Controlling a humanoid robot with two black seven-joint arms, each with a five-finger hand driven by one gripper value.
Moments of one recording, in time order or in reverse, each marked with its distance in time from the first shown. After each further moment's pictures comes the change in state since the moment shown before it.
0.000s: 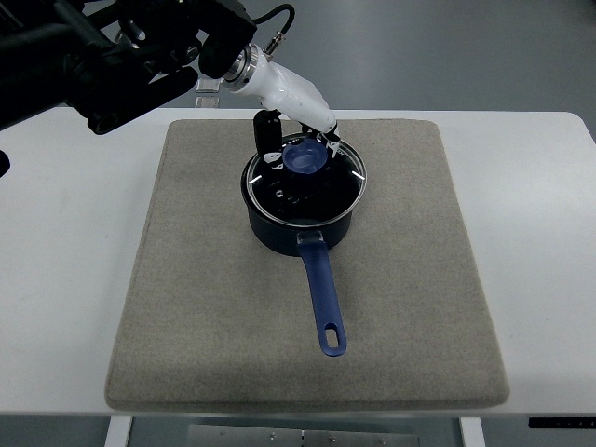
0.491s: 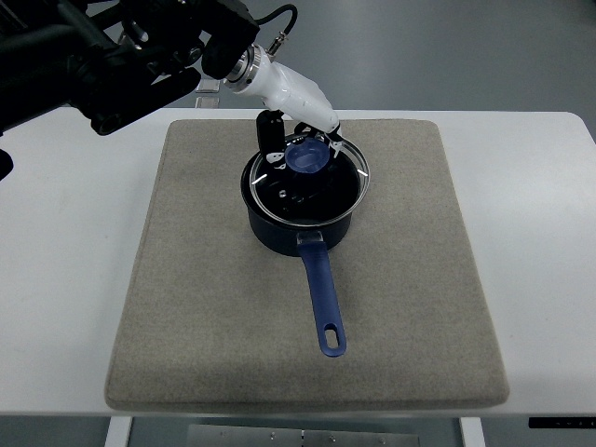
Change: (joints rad) left arm -0.001 -0.006 -0.003 0.004 0.000 0.007 0.000; right arm 0.000 0.000 0.000 0.000 0.000 0.000 0.000
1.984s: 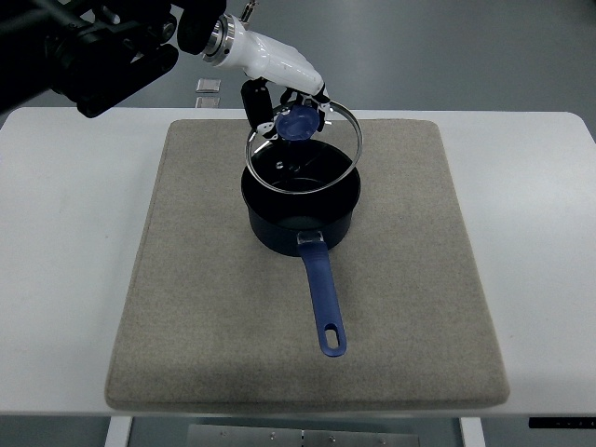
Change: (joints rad) left arm 0.002 0.019 -0.002 0.106 -0.096 0.048 0.000; right arm 0.000 0.000 0.000 0.000 0.000 0.000 0.000
